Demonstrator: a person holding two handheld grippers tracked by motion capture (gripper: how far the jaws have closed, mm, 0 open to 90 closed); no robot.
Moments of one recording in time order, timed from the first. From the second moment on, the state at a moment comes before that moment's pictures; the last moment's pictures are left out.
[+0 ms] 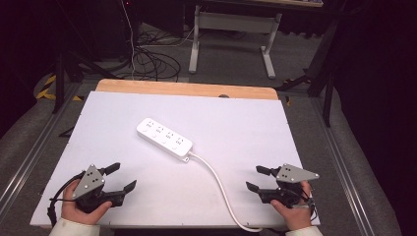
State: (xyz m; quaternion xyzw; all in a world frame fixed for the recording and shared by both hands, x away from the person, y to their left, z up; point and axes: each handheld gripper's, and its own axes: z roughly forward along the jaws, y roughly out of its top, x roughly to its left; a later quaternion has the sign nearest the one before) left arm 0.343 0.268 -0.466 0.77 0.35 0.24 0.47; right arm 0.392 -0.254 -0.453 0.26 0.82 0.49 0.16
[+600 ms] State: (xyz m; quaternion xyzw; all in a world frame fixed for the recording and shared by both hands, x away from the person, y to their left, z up) left arm 0.344 0.262 -0.460 0.78 0.35 0.24 0.46; right arm 0.393 -0.256 -0.454 0.26 0.81 0.50 0.16
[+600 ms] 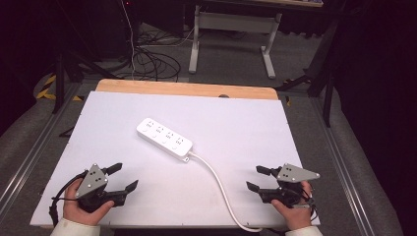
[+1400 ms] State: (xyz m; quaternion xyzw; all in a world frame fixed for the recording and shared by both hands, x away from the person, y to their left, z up) left arm 0.371 0.244 -0.424 0.79 0.35 0.19 0.47; right arm 0.393 -0.256 -0.454 0.26 0.81 0.50 0.15
